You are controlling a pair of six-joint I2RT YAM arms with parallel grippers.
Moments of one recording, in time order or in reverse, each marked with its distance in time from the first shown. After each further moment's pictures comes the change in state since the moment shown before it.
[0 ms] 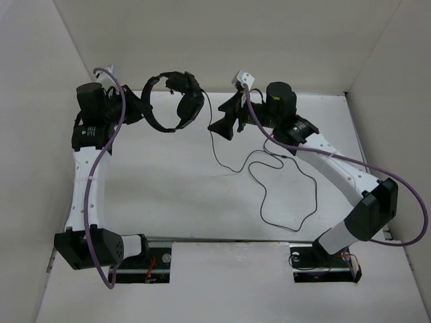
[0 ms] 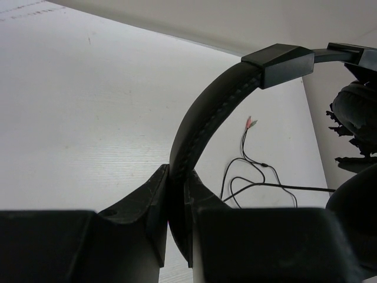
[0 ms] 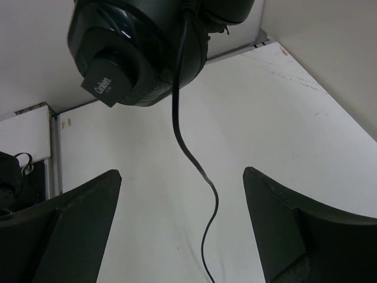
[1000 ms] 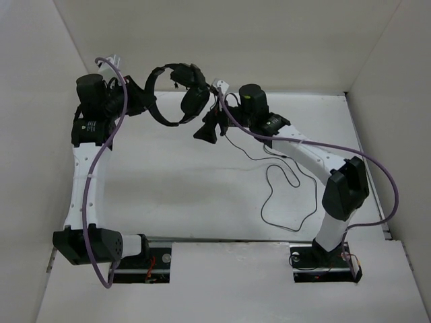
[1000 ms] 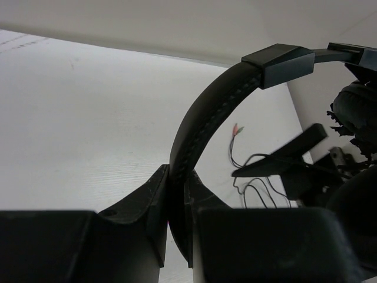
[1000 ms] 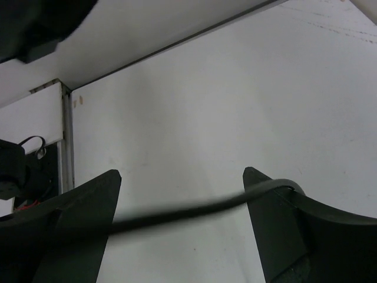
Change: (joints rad) left arm -0.036 0.029 0.099 0.001 0.005 0.010; right arm 0.045 0.234 0.110 -0.033 -0.051 0.035
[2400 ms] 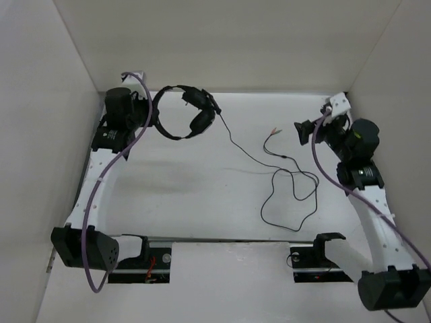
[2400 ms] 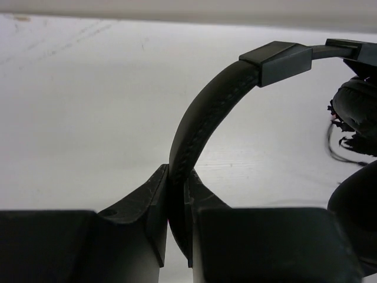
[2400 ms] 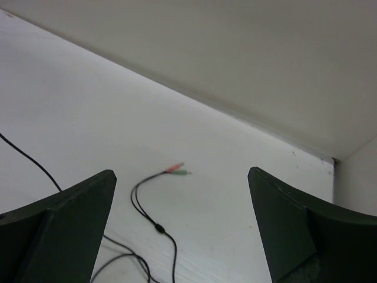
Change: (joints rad) left arm -0.198 -0.023 -0.222 0.076 -0.393 0.238; right arm -0.646 -0.897 -0.735 0.082 0.287 -0.276
